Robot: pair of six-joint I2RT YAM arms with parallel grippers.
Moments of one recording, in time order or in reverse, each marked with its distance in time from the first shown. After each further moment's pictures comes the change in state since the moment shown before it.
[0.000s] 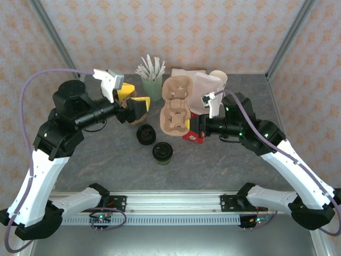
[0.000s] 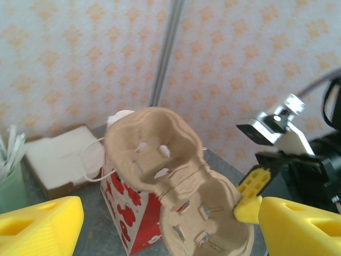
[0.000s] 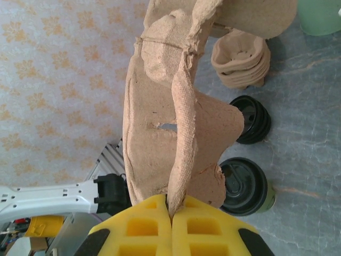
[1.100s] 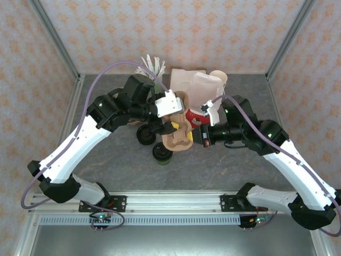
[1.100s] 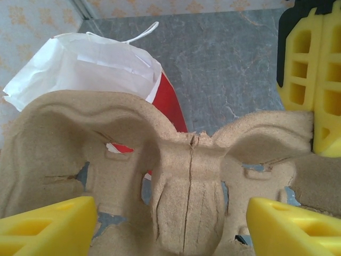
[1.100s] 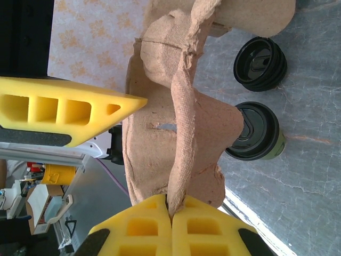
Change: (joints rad) left arm -0.267 0.392 0.209 -0.343 -0.104 0.671; right arm 0.000 0.001 0.030 -0.183 -0.119 -0.052
